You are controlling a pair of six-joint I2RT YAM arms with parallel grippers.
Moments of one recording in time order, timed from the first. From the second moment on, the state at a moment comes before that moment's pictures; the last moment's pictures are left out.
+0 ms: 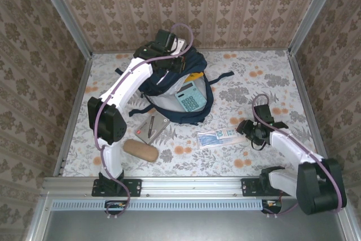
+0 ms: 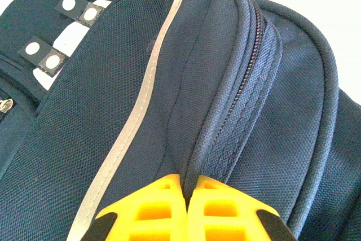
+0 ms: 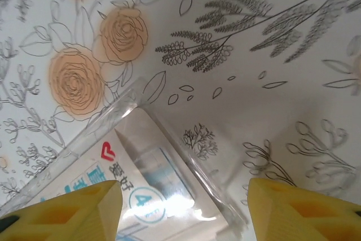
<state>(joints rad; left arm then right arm) -0.56 1.97 1.99 -0.86 0.15 -0.13 0.10 1.16 0.49 -0.49 -0.10 0.72</state>
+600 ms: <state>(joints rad) -0.56 1.97 1.99 -0.86 0.15 -0.13 0.07 1.23 0.58 -0.55 -0.23 0.61</state>
